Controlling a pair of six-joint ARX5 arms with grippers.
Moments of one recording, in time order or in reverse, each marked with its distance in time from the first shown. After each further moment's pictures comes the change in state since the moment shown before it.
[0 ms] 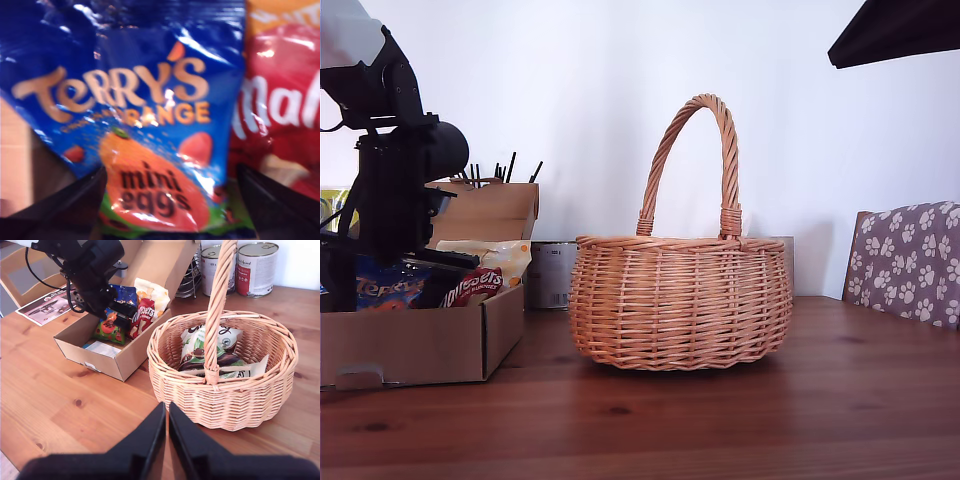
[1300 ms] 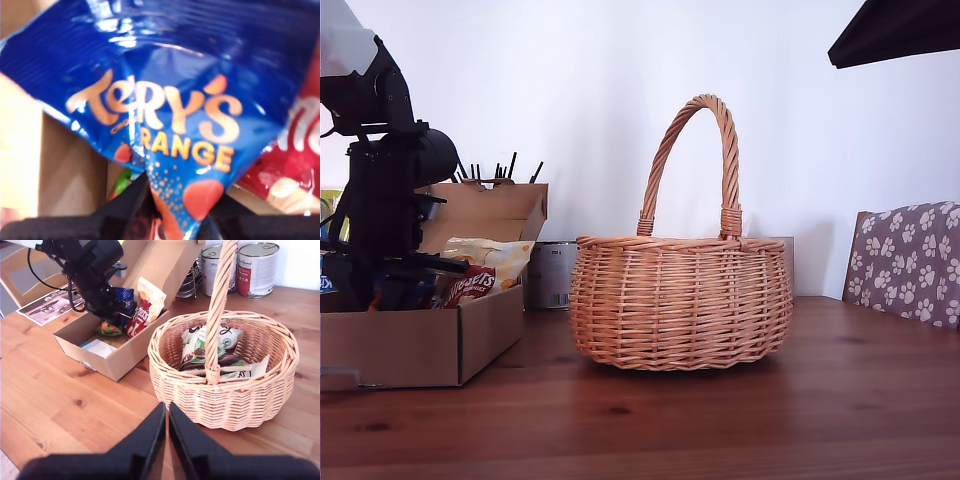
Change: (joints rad) left arm 0.026 0.032 0.032 -0.050 0.043 0.014; right arm 0.000 0.000 0.000 0.000 0.000 0.000
